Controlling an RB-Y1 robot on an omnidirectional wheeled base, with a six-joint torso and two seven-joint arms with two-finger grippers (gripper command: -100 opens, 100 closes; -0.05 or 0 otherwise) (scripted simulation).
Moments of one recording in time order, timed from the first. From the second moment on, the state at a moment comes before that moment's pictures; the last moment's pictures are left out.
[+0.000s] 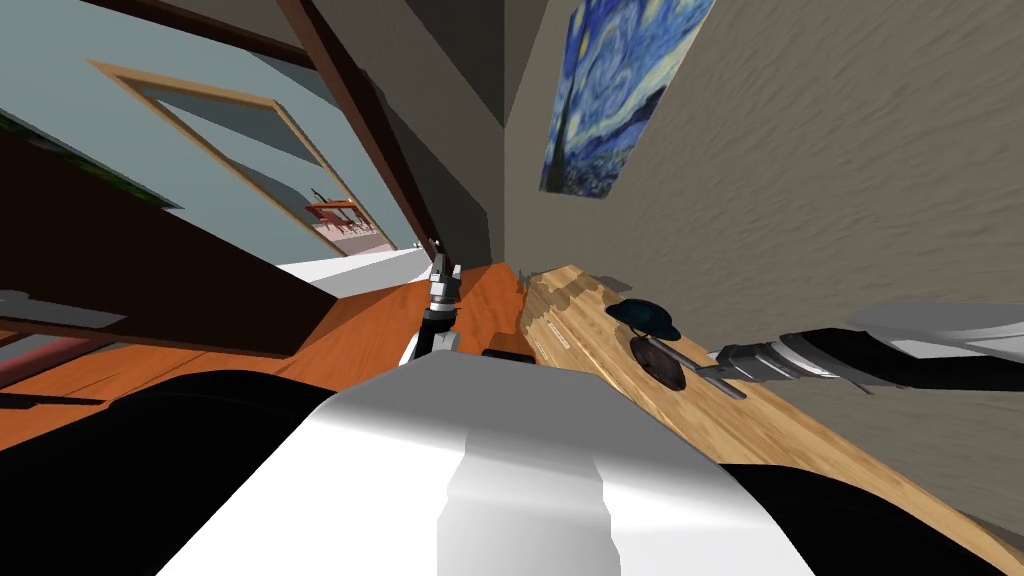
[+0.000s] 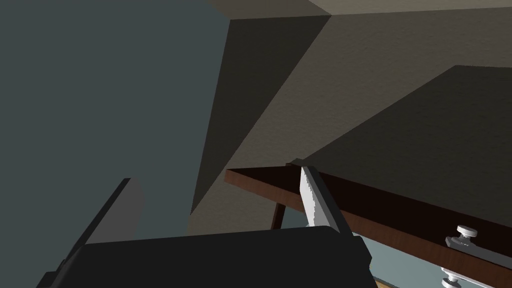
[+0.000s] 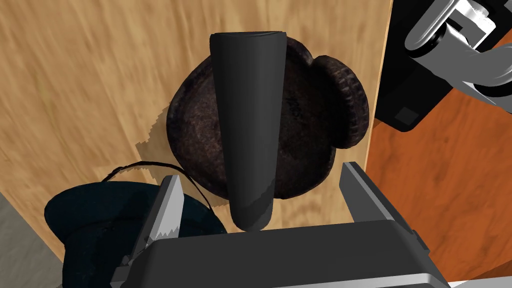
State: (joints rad) left arm 0.50 0.03 -0.07 -2.25 -0.08 -0.45 0.06; right arm 0.78 -2.20 0.24 -1.15 0.44 -1.01 -0.17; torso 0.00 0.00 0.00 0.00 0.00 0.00
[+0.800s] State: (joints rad) left arm 0.50 0.03 -0.07 -2.25 -0.08 -0.45 0.06; right arm 0.70 -2.40 0.20 -1.32 0.41 -1.00 -0.26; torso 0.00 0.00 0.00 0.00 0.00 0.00
